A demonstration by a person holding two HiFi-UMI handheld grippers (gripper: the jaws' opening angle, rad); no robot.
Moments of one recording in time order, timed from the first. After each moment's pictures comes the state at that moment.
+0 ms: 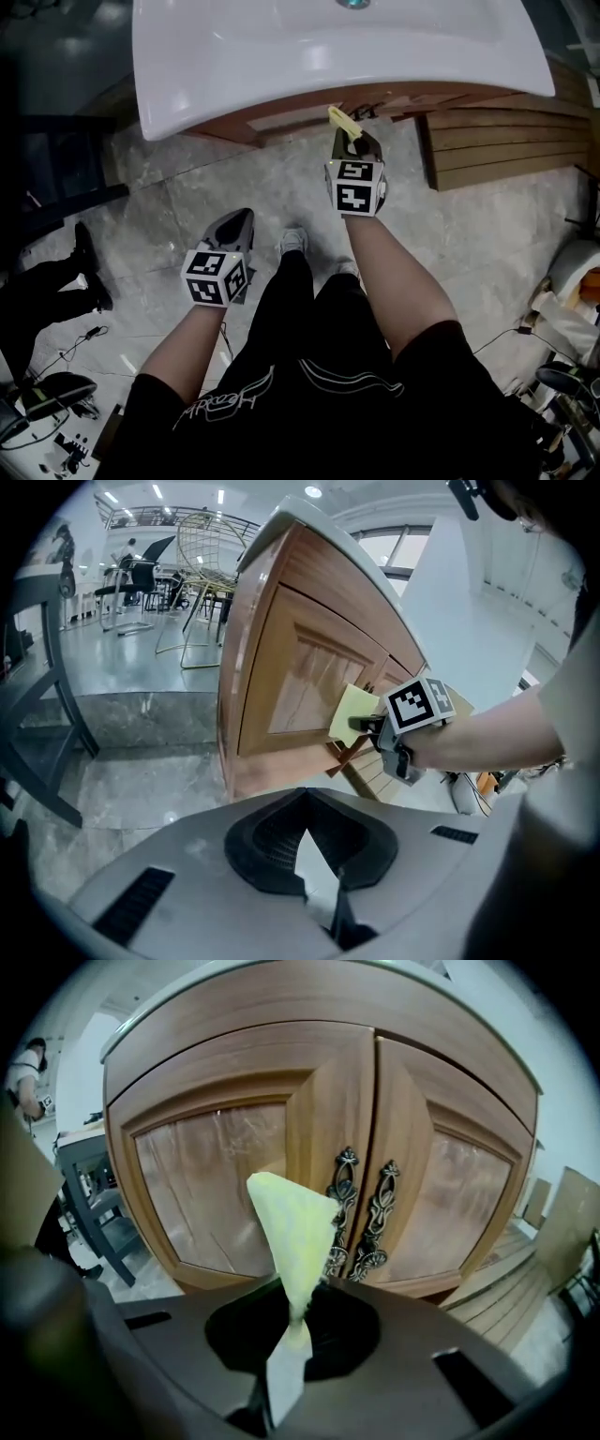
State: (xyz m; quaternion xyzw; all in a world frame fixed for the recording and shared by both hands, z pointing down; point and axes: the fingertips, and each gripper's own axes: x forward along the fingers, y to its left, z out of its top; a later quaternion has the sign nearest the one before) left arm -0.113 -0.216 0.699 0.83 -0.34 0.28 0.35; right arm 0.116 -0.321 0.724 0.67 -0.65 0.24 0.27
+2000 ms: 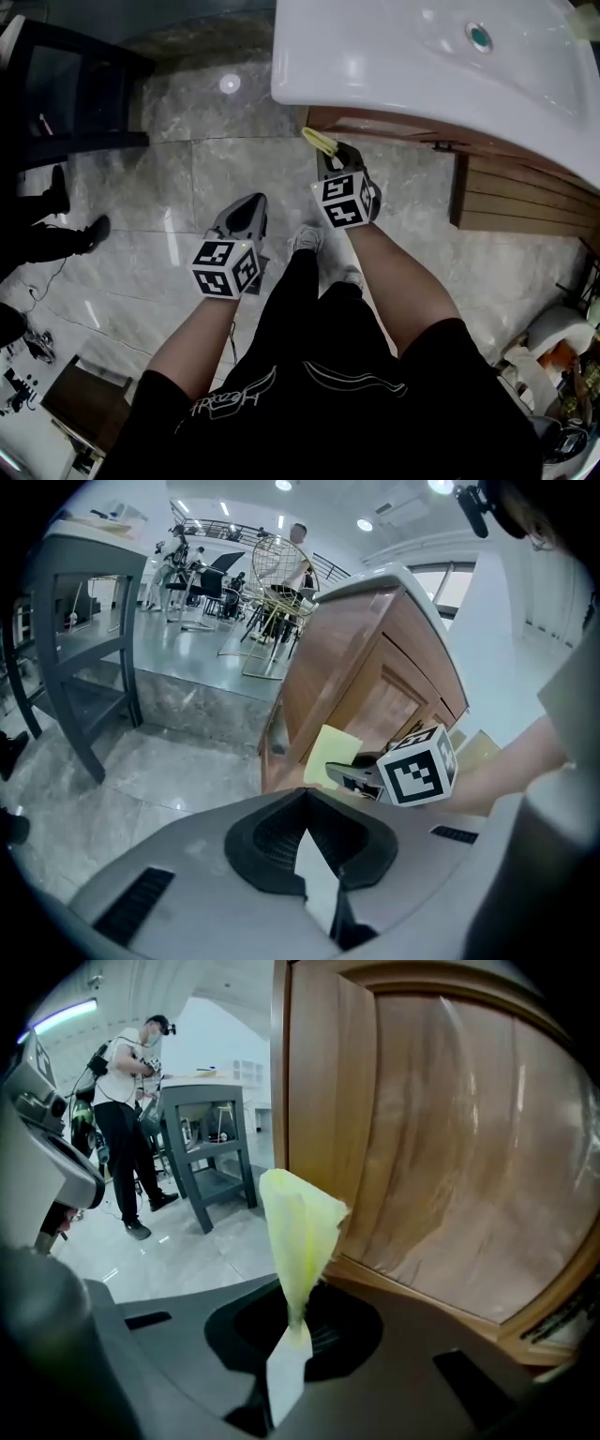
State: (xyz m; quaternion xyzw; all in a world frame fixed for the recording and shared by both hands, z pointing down) left arm -0.200 -0.239 0.713 0.77 -0.46 0.19 0.40; right arm -0.082 -0.329 0.794 0.44 -0.80 0.17 0.37
